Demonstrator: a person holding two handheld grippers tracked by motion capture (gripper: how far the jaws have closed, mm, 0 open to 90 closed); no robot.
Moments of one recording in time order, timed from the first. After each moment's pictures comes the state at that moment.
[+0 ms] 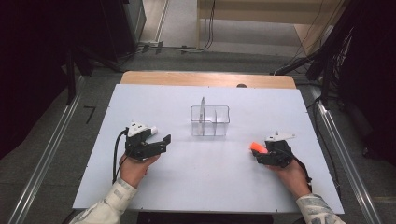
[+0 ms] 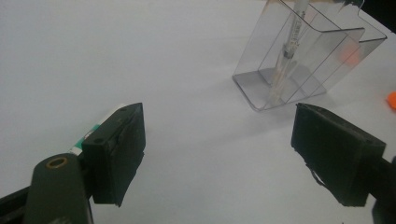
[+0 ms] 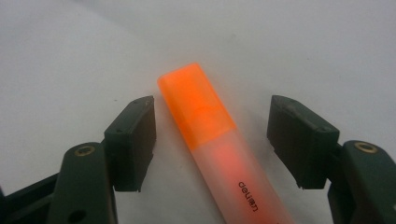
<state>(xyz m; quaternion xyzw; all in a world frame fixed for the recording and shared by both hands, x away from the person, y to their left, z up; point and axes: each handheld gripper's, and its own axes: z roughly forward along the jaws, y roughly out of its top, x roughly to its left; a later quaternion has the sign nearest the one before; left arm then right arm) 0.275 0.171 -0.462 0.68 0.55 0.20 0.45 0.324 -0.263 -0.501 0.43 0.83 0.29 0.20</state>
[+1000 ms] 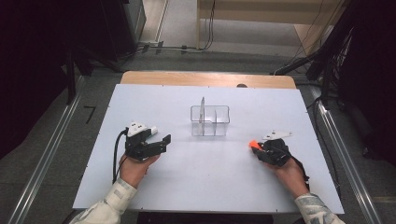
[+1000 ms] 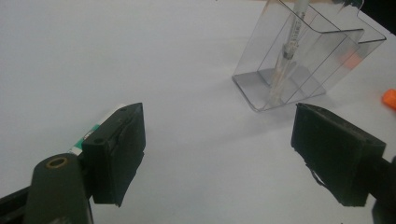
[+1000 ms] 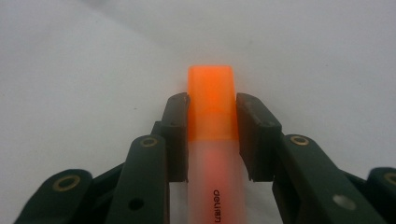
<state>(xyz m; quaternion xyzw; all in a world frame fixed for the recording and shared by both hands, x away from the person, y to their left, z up) 0.275 0.171 -0.462 0.68 0.55 0.20 0.45 0.326 -0.254 -0.497 0.43 0.84 0.29 0.18</state>
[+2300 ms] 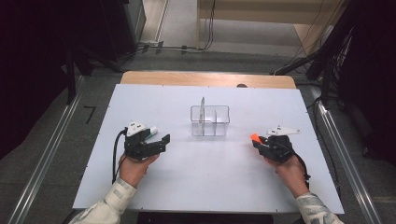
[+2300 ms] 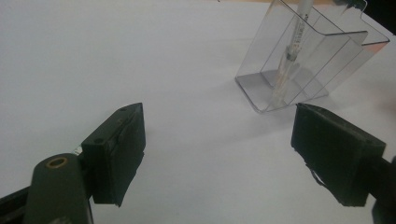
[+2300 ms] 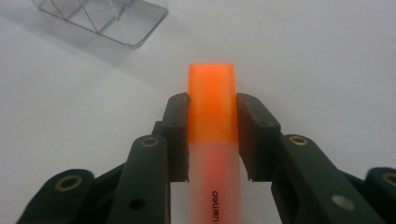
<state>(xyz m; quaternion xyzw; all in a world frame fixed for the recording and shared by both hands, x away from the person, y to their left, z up) 0.275 0.173 -0.461 0.67 0.55 0.21 0.45 0.324 -0.254 -0.475 0.44 0.81 0.34 0.19</state>
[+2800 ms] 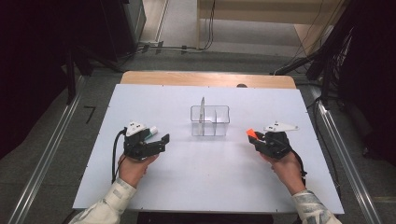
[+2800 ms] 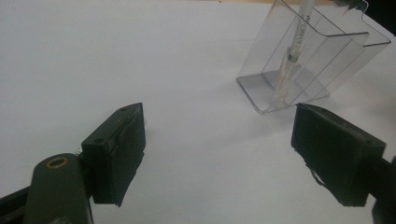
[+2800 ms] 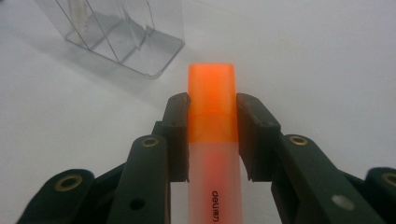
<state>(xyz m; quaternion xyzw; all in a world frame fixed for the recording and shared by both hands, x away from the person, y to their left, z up) 0.275 0.174 -0.461 0.67 0.55 0.21 0.45 0.327 -0.242 -0.461 0.43 0.80 0.37 0.19</state>
